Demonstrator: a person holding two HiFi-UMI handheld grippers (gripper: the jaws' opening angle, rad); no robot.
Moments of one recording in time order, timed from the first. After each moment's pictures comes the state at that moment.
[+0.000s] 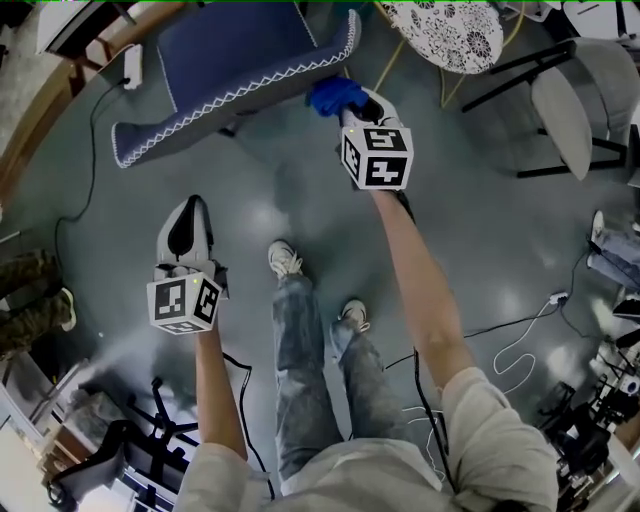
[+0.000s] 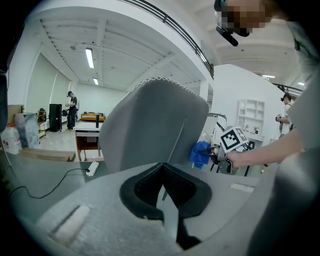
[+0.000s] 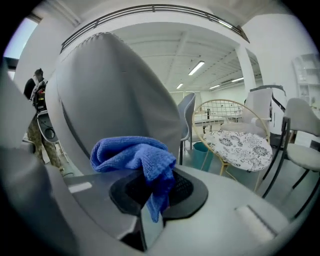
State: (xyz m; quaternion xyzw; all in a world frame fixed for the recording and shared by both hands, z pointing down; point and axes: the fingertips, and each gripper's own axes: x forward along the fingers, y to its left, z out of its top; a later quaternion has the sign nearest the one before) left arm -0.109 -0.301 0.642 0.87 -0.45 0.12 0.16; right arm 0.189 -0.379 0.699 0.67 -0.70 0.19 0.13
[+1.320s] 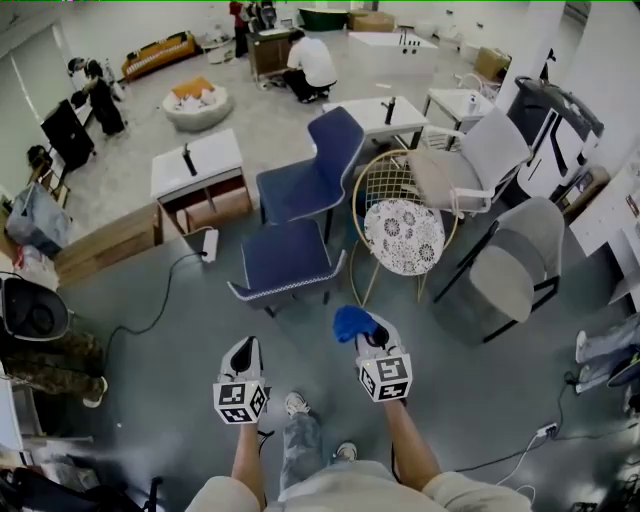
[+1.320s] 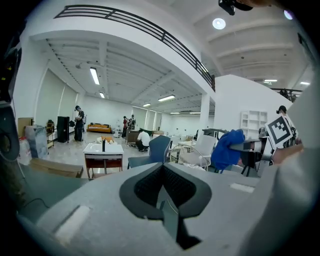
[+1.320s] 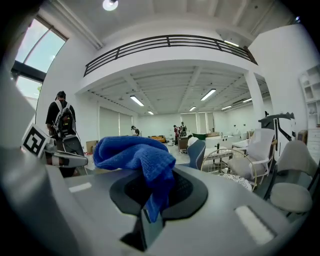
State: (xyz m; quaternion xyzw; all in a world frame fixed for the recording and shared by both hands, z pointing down) left arm -0.113 -0.216 0.365 0.86 -0.49 0.08 0.14; right arm 0.136 -0.191 0.333 0.64 -0.76 0.09 0.08
